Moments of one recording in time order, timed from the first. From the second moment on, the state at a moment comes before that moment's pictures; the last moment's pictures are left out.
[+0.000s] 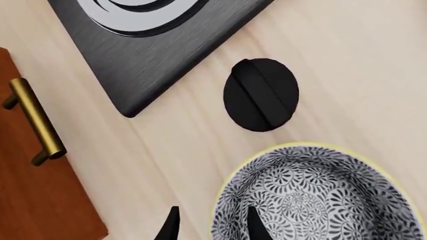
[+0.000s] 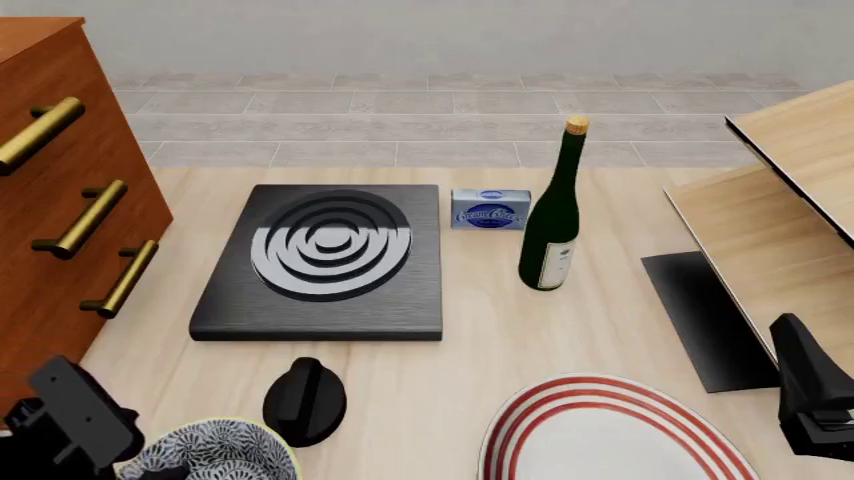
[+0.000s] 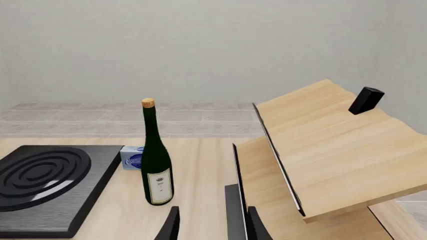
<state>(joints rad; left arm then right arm) -0.28 0.66 -0.19 0.57 0.42 0.00 0.01 0.00 0.00 0.00</state>
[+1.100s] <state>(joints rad) -0.34 0.64 -0.26 0.55 0.42 0.00 0.01 0.00 0.00 0.00</state>
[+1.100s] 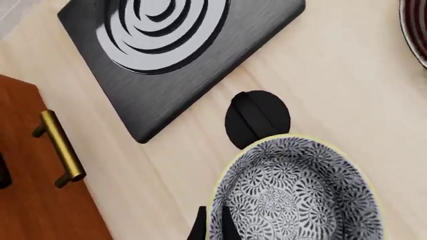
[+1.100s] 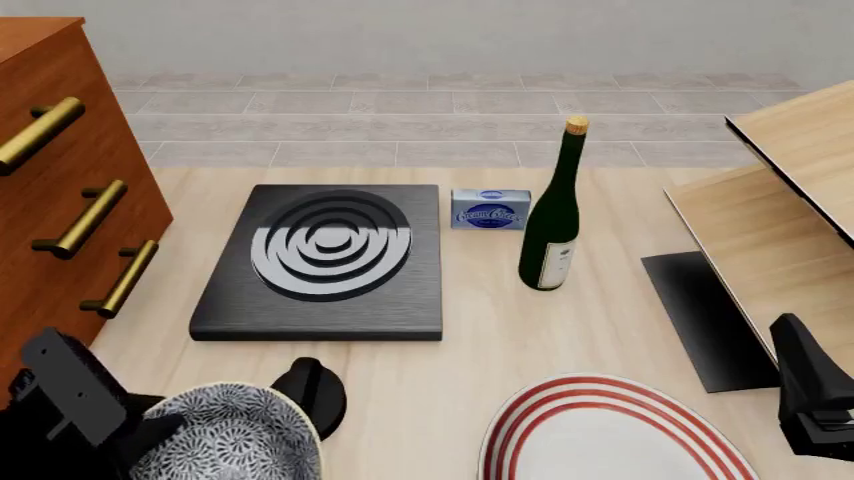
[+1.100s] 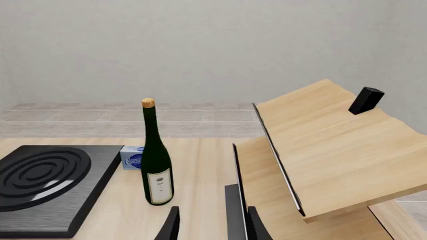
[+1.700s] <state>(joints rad) -0.47 0.56 -0.54 0.74 0.24 0.00 0.01 0.00 0.00 0.00</state>
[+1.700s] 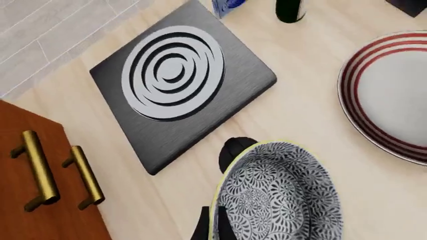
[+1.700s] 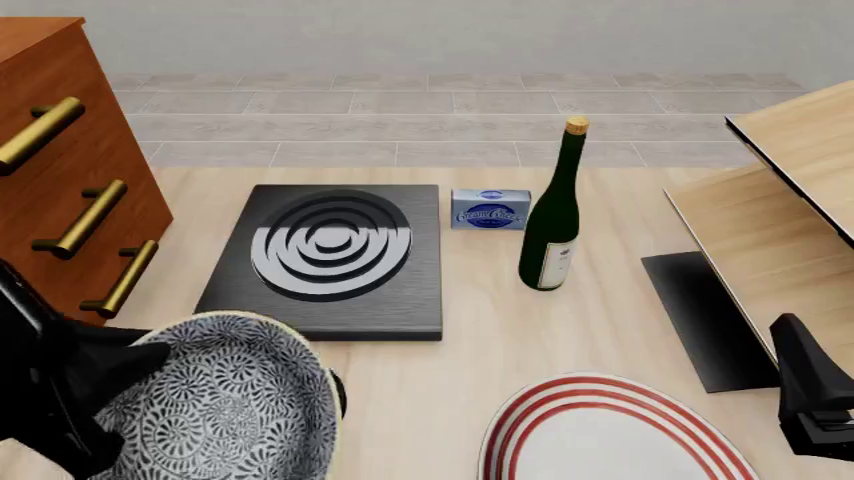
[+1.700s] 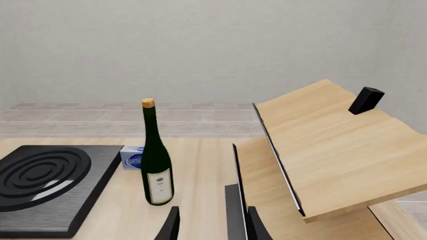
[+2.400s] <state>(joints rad) -0.31 0.77 -0.75 0.62 -0.11 0.00 0.01 0.00 0.00 0.00</state>
